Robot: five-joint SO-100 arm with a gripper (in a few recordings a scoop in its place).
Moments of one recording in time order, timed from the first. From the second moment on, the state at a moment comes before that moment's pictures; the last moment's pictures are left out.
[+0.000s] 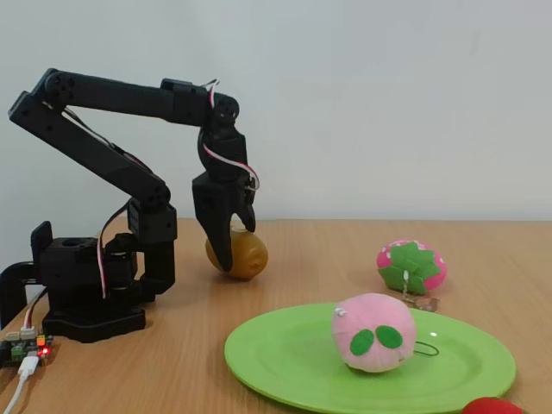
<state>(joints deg) -23.8 140.9 147.2 81.7 -44.6</state>
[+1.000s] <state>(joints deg) -21.4 144.7 157.9 72.5 -46.0</state>
